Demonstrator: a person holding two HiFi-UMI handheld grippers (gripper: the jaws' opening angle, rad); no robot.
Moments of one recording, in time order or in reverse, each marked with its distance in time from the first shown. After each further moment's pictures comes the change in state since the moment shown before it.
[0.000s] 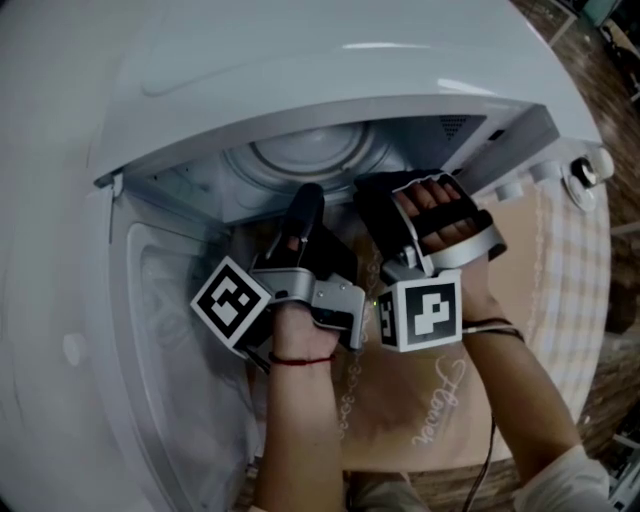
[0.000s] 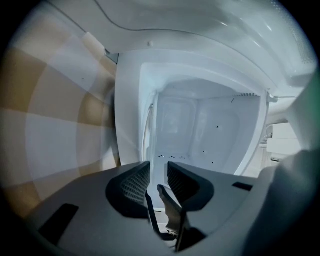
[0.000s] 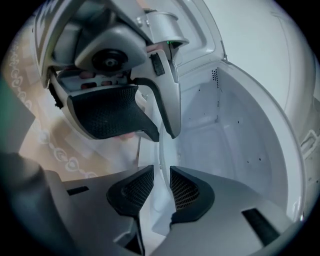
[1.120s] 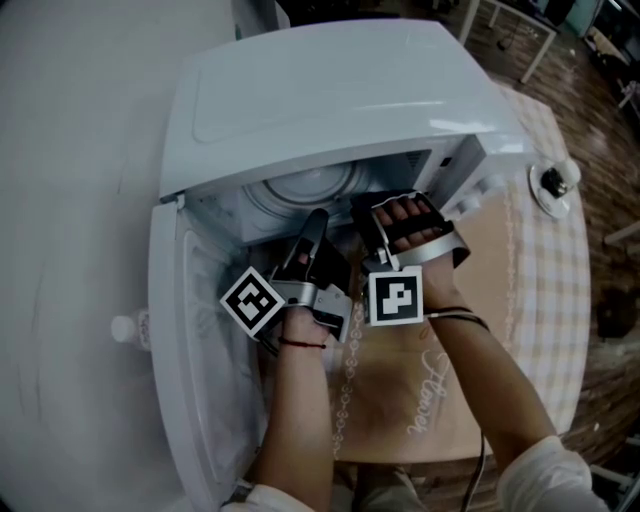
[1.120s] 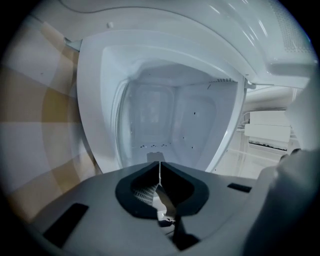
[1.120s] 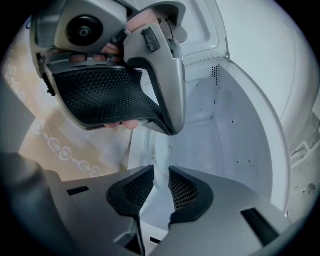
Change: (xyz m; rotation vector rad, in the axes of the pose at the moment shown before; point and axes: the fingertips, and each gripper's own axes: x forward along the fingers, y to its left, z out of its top) left arm 0.005 -0.026 -0.016 0.142 0.138 -0.209; right arm 0.006 -0.009 -0.013 -0.052 0.100 -0.055
